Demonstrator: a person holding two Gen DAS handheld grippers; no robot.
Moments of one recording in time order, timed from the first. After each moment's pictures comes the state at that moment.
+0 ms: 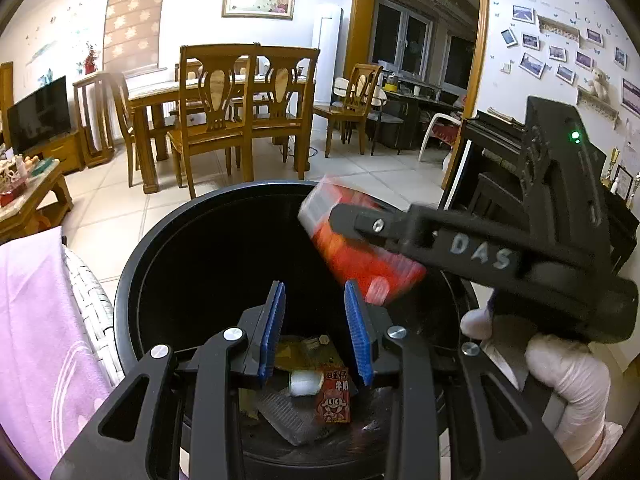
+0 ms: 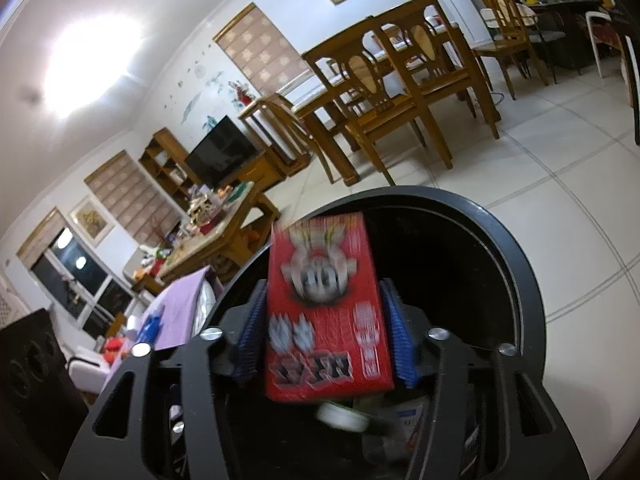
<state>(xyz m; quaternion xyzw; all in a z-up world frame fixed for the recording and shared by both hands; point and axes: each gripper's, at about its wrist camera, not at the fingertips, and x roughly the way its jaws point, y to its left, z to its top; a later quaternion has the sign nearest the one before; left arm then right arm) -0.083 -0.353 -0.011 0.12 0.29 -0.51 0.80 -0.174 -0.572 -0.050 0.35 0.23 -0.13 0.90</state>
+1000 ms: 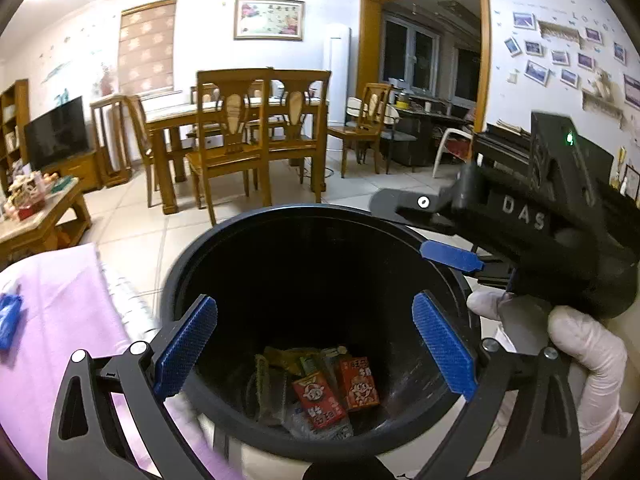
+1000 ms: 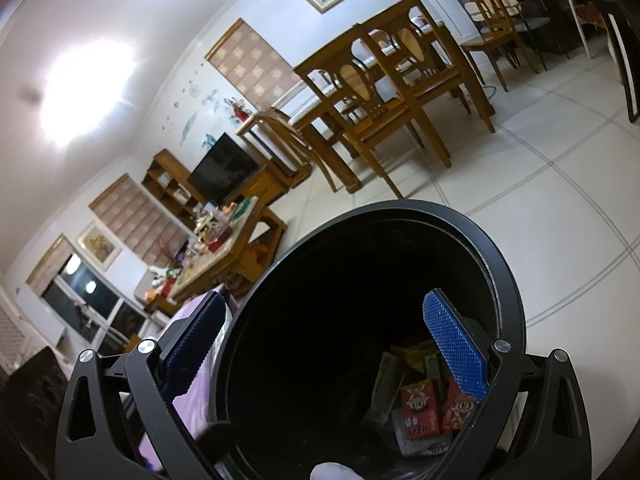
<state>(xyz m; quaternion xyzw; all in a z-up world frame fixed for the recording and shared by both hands) -0.091 -0.326 0.006 0.11 0.25 -0.48 0.83 -0.200 -0.583 -0.033 0.38 0.21 -0.14 0.89</state>
